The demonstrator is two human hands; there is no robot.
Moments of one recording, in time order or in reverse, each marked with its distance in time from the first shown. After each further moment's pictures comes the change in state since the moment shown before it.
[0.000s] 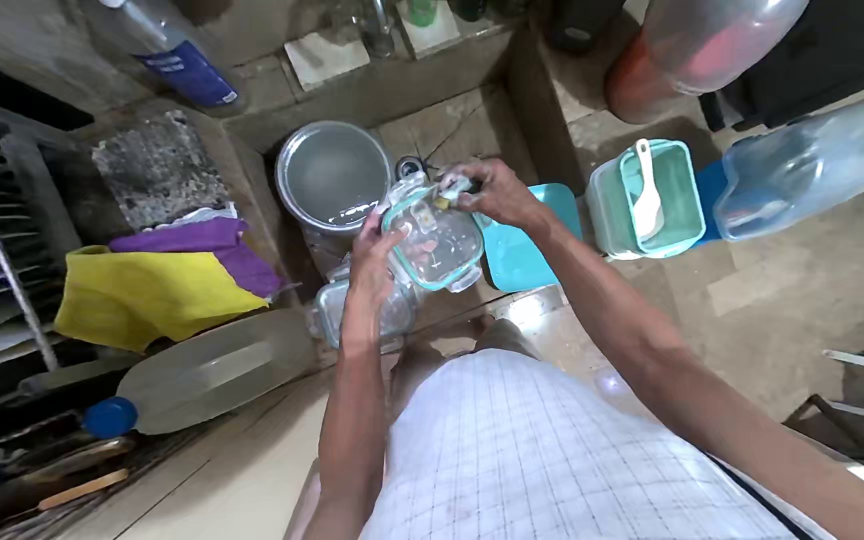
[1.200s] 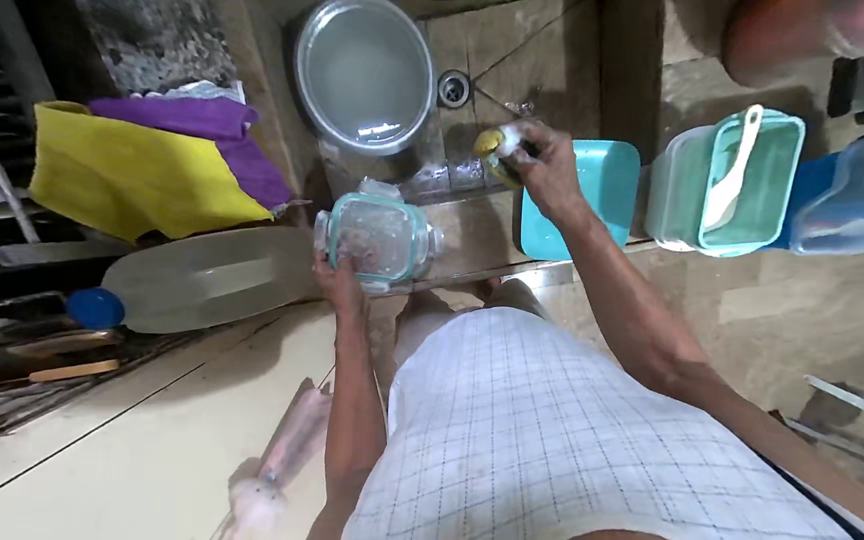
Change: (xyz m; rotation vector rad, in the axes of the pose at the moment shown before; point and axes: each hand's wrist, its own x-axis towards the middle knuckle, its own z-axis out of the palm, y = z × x) left_hand -0.100 -0.113 -0.101 0.069 0.797 0.145; right_hand -0.037 0.026 0.045 0.017 0.167 0.141
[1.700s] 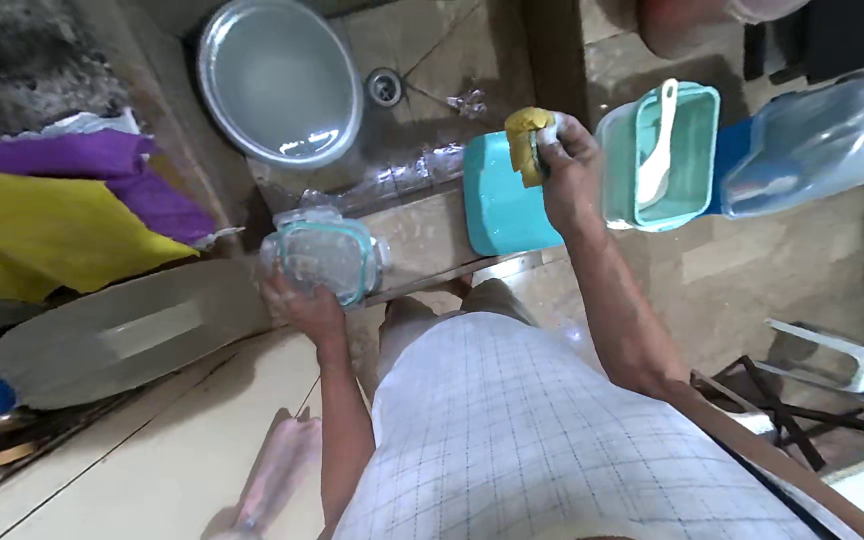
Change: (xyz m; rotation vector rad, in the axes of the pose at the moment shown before) left_hand -0.020 -0.022 0.013 0.916 0.064 0.383; right_hand -0.050 0.027 -0.092 0.340 0.388 0.164
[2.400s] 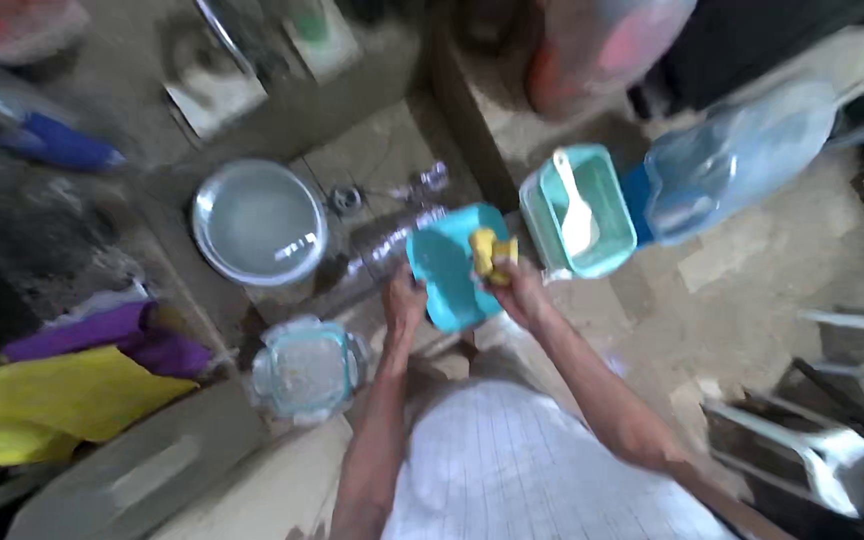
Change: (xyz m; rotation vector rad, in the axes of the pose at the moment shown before) left_hand -0.004 0.194 0.122 0.004 -0.825 0.189; right_hand -0.067 0.019 -0.042 0.355 0.053 0.461
